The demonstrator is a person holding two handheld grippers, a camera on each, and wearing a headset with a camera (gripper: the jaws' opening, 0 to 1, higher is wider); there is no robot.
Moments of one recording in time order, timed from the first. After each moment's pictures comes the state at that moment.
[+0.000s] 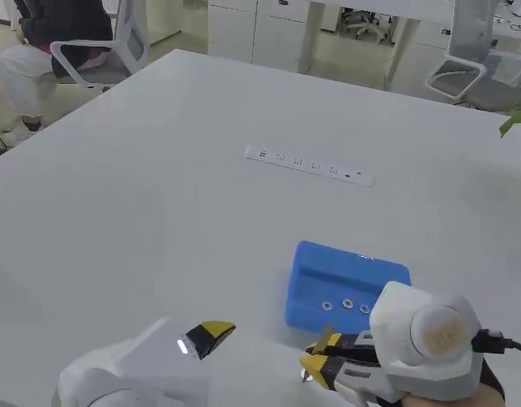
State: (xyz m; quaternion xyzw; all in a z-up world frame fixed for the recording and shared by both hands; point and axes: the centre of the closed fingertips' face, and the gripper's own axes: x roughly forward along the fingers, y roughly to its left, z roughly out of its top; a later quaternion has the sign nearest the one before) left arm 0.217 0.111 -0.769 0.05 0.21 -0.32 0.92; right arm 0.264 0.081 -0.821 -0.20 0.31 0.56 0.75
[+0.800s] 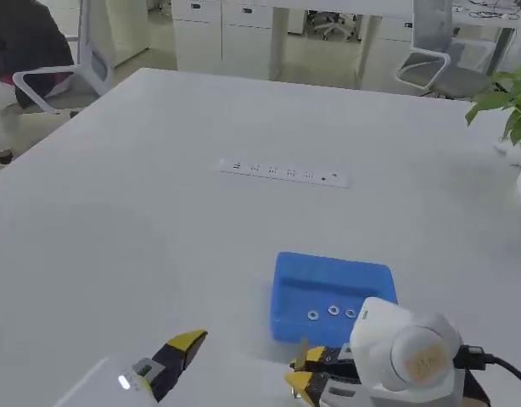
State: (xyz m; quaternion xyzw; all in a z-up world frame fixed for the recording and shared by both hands) left arm 0.229 0.111 -0.741 -0.04 0.16 -0.29 0.94; right arm 0.265 0.091 -0.821 -0.20 0.28 0.56 0.75
